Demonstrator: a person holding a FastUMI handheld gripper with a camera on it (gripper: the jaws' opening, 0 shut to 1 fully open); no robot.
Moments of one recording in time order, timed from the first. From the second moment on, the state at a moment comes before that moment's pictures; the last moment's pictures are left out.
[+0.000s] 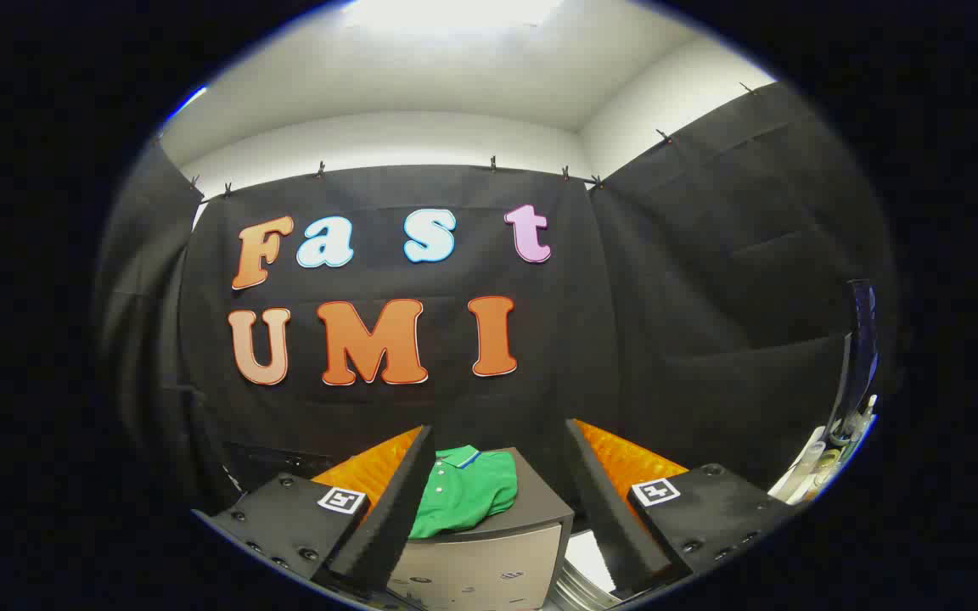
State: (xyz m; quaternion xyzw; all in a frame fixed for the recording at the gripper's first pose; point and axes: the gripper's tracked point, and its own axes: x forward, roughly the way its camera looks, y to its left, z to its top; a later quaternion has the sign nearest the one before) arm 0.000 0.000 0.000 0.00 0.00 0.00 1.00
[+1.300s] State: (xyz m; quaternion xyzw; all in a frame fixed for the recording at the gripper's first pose) arm 0.017 0.045 -0.011 0.02 0.01 -0.01 1.00
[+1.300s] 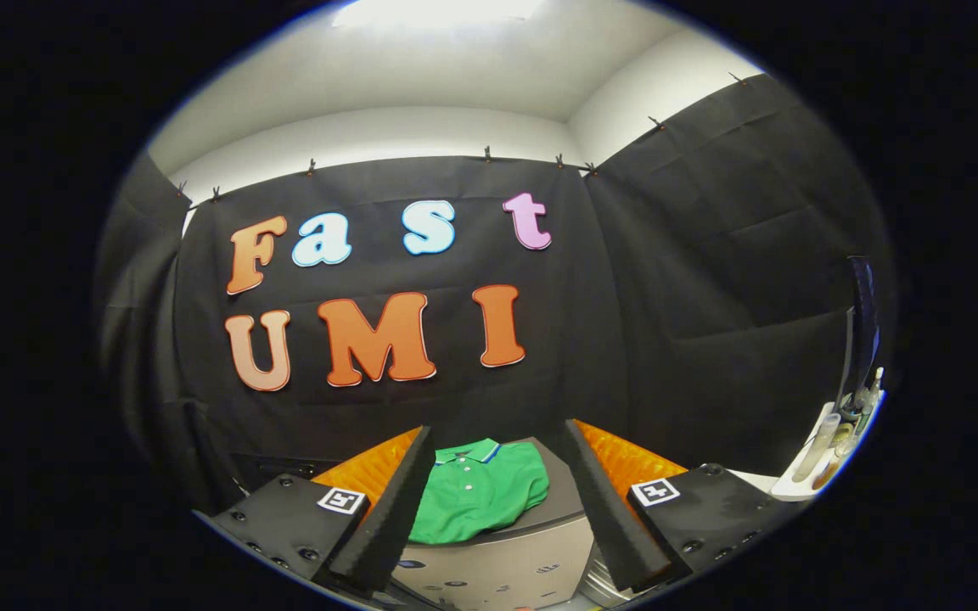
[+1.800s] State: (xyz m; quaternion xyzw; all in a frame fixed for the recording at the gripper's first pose) arm 0.061 0.074 0.000 0.00 0.04 0.02 1.00
